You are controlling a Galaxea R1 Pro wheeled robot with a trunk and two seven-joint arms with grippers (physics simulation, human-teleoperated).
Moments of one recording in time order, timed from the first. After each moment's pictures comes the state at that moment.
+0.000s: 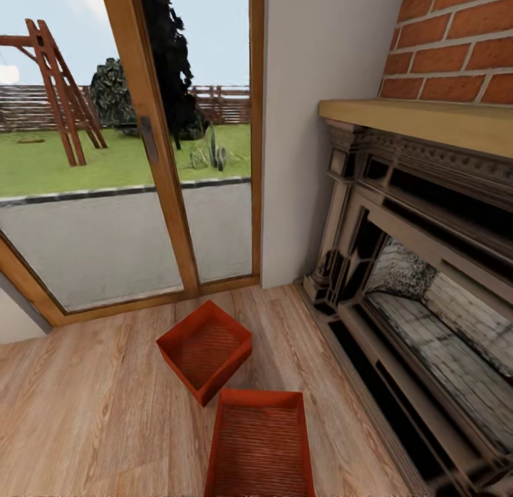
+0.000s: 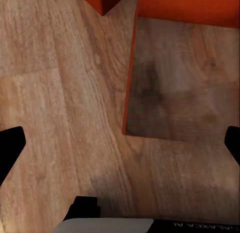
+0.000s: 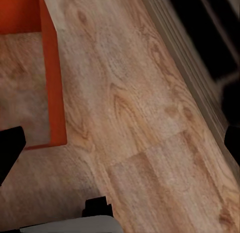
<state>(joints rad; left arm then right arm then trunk) -0.32 -0.08 -0.09 -0.10 0.13 -0.40 0.09 -0.02 -0.07 0.01 -0.59 -0.15 -0.25 -0.10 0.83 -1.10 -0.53</state>
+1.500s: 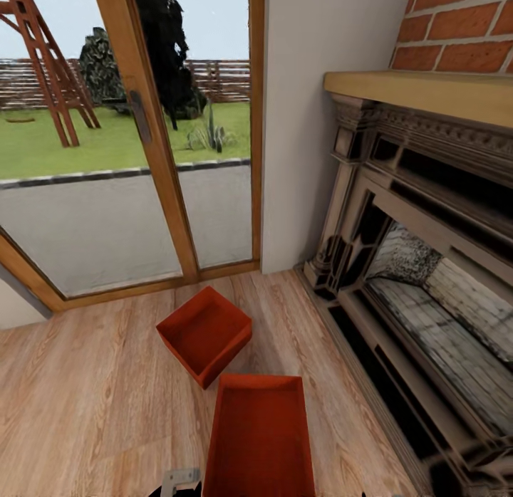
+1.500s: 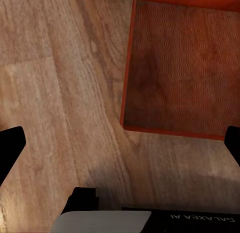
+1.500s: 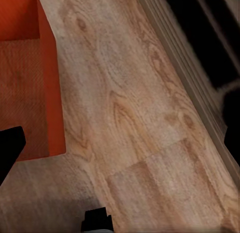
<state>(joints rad) -0.32 -0.07 -0.09 -0.28 0.13 -0.21 0.09 -0.07 -0.07 0.01 -0.62 -0.15 -0.25 -0.10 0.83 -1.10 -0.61</state>
